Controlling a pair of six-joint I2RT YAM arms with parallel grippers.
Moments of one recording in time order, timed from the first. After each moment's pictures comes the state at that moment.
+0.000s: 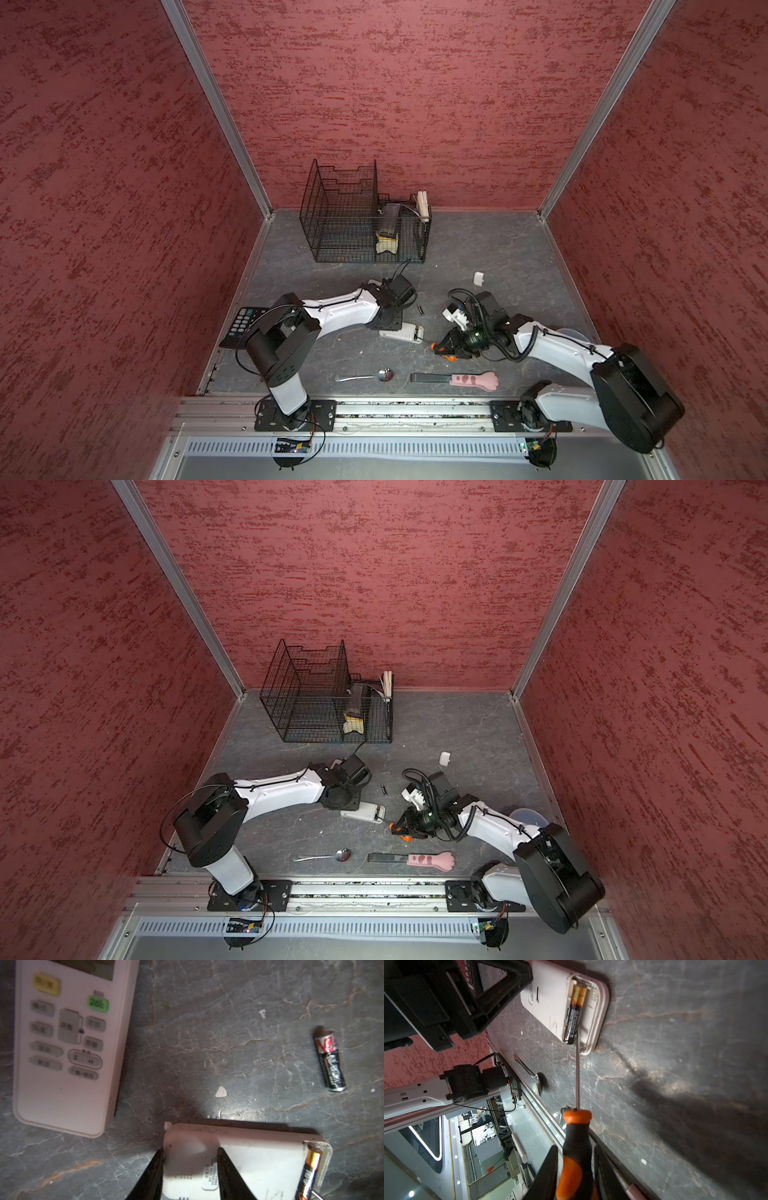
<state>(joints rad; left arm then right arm) -0.82 1.71 1.03 -0.65 -0.12 -0.73 0.53 1.27 0.49 -0.30 -0.82 0.61</state>
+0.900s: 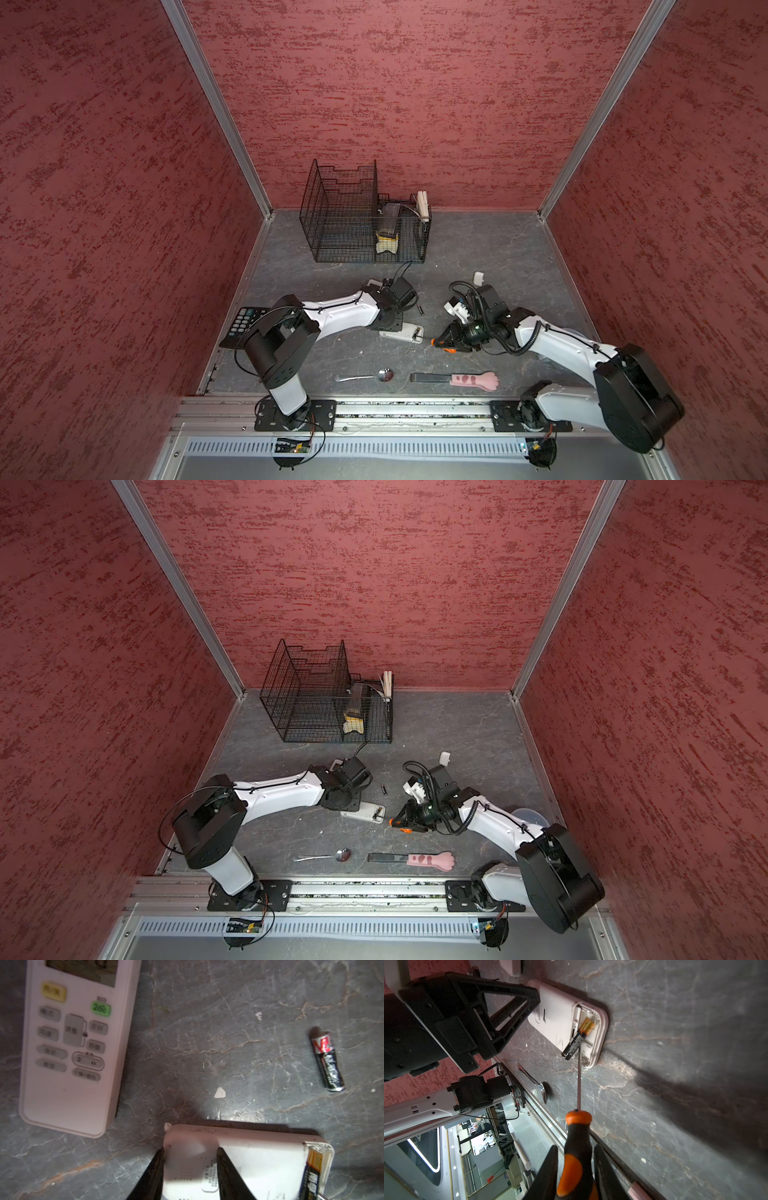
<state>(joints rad) -0.84 1.70 1.01 -0.63 -0.16 -0.73 0.49 1.27 0.56 -0.38 -0.79 0.61</state>
